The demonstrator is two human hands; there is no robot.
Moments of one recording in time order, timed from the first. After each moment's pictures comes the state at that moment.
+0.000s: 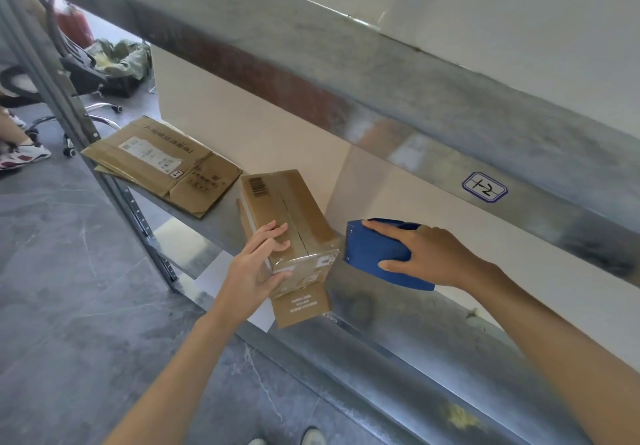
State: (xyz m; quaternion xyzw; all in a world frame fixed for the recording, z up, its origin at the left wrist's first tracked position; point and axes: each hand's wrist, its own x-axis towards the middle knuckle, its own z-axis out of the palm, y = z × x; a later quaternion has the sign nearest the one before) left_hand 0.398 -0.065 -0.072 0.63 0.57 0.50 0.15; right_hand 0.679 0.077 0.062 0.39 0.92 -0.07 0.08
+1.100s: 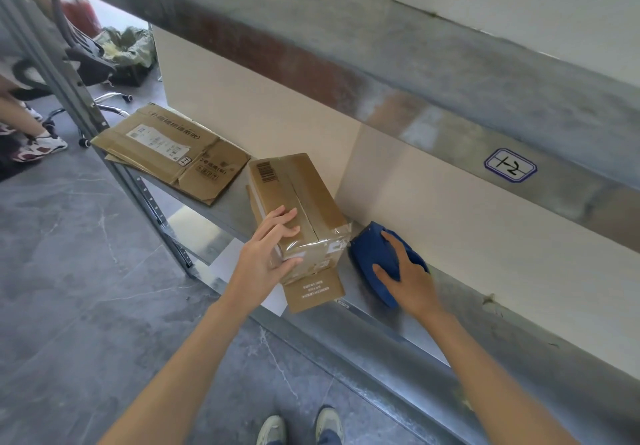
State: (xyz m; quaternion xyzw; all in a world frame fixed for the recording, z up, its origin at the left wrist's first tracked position) left_hand 0.404 -0.067 -0.064 0.62 0.58 0.49 0.16; right_hand 0.686 0.047 -0.091 0.55 0.79 -0.25 -0.11
